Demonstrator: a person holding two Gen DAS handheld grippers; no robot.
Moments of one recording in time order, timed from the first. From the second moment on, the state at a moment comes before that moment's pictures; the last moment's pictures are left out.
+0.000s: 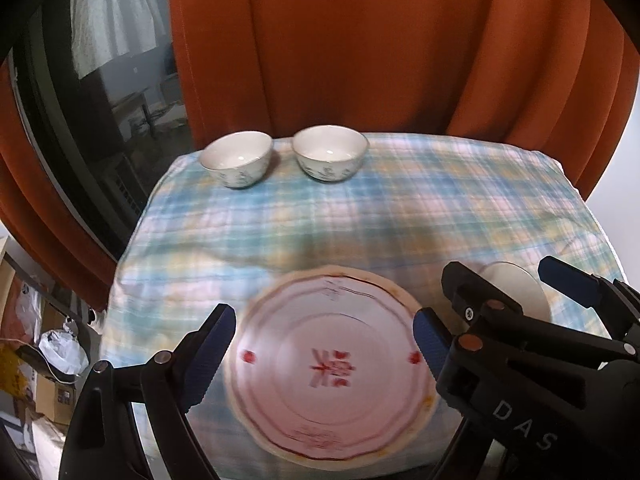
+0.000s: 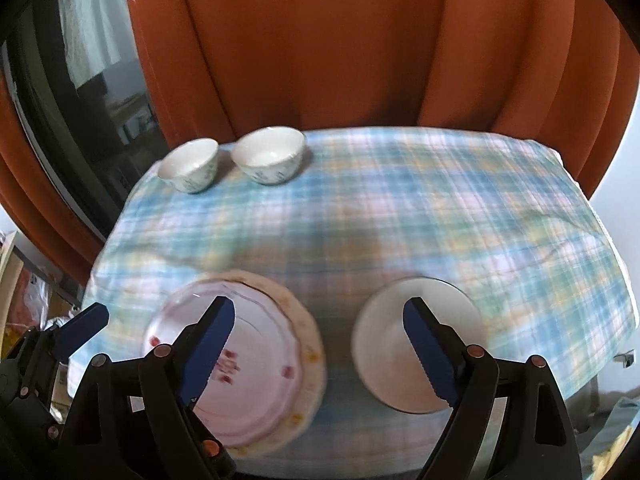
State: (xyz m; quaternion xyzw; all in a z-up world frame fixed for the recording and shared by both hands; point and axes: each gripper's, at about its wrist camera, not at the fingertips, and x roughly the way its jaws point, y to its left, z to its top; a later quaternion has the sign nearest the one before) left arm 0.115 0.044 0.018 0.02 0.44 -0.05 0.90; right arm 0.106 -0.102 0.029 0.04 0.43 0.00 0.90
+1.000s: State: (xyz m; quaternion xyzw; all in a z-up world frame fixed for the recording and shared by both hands) left arm 0.318 0.141 -0.004 -0.03 0.42 0.03 0.91; right arm 0.326 0.007 0.017 0.02 0.41 0.04 0.91
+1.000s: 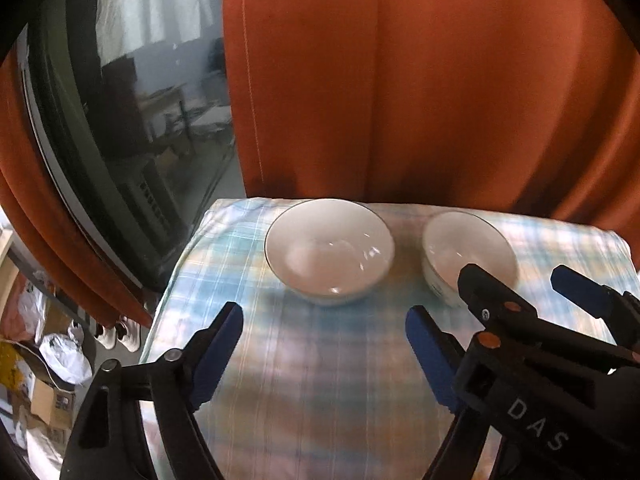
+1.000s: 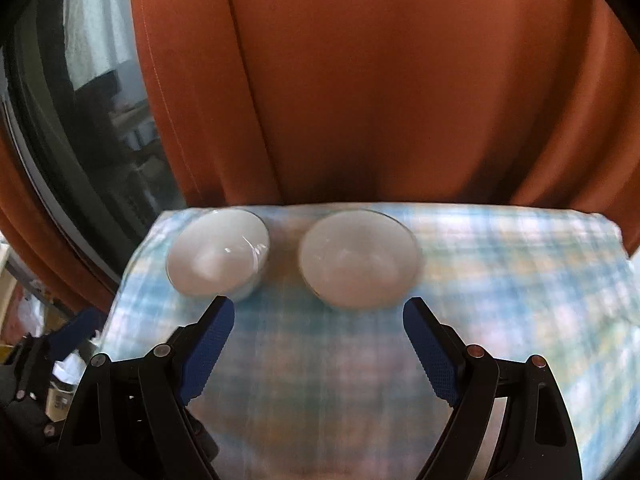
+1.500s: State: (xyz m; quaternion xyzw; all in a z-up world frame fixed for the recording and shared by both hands) left arm 0.416 0.180 -0.050 -0.03 0.44 0.08 0.89; right arm 0.436 0.049 -0.035 0.03 0.43 0.08 0.90
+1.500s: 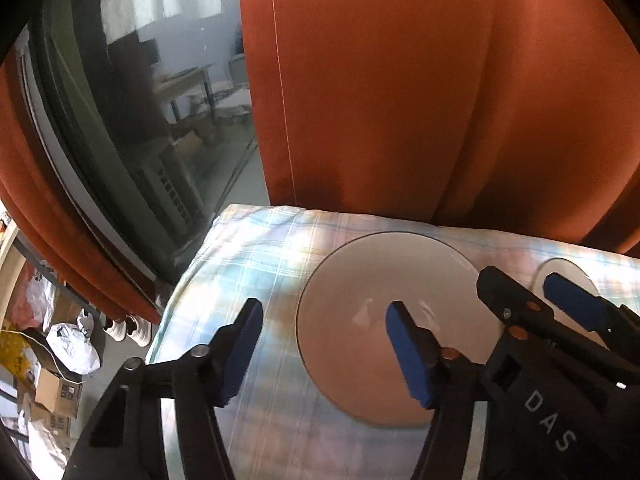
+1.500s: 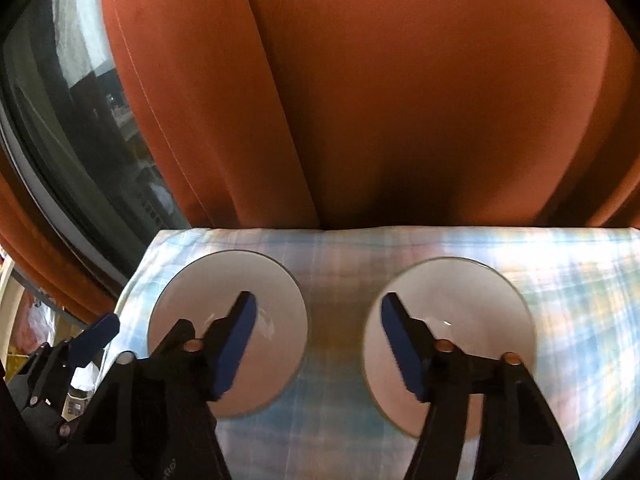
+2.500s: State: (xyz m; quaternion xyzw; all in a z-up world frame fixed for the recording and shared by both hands) left arm 0.399 0.172 -0.060 -0.01 0.48 0.08 0.87; right arm 0.429 0.063 -0.051 0.01 0.49 0.09 0.87
